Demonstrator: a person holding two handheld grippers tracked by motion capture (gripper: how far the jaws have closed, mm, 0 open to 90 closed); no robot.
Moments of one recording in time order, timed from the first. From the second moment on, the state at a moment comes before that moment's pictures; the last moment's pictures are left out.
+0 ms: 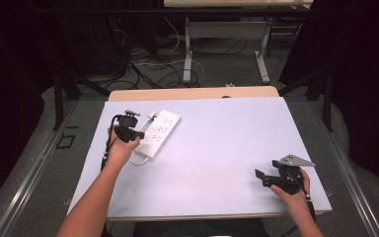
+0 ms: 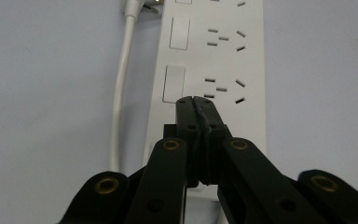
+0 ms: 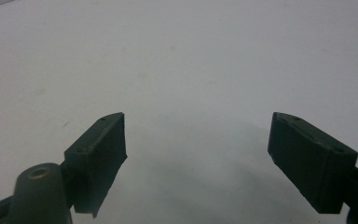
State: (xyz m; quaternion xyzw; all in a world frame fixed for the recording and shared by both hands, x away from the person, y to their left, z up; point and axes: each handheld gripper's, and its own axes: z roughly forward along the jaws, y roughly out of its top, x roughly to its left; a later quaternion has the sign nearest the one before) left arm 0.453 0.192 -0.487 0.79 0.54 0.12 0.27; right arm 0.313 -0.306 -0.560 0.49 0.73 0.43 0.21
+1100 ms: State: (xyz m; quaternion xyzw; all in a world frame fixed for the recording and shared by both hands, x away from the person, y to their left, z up) left arm 0.495 0.177 -0.478 0.78 0.56 0.12 0.25; right arm 0.314 -0.304 -0.562 0.48 0.74 0.42 0.21
